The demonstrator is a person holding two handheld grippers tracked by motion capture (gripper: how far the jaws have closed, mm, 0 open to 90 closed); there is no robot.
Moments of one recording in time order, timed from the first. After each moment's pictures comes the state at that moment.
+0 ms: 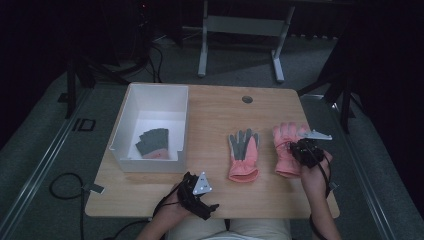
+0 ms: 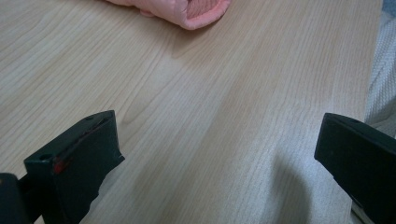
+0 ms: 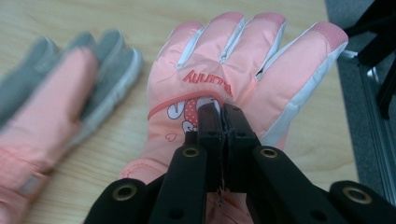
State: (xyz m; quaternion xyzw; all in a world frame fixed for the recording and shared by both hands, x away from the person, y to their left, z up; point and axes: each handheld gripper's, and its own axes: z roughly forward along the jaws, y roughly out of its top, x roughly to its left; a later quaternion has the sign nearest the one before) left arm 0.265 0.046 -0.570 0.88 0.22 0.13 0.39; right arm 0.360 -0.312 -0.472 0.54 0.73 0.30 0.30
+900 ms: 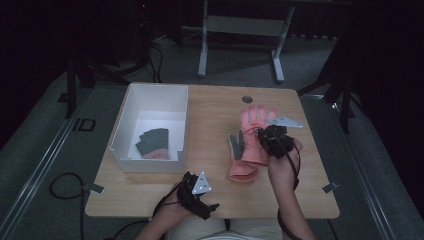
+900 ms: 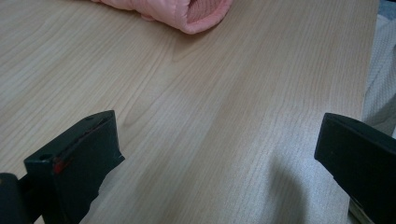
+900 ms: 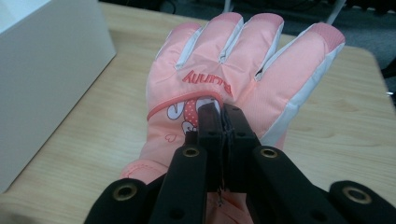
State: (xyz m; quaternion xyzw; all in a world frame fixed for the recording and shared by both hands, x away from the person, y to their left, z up) left arm 0.265 0.048 -0.569 0.88 0.22 0.13 0.40; right arm 0.343 -0.196 -0.414 0.51 0.72 0.35 0.29
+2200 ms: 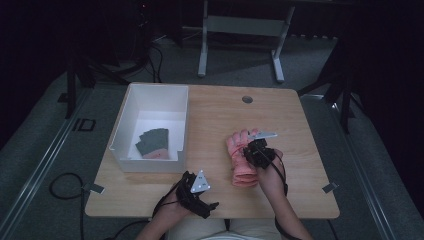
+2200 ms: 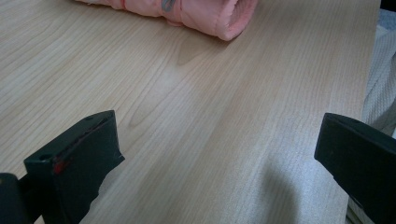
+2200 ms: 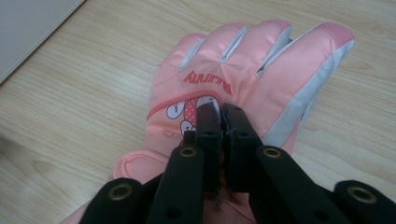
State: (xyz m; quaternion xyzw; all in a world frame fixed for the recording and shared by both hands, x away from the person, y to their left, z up) left arm 0.267 0.050 -0.566 0.88 0.23 0.13 0.40; right arm 0.361 -0.181 -0.494 0.48 0.80 0.29 0.21
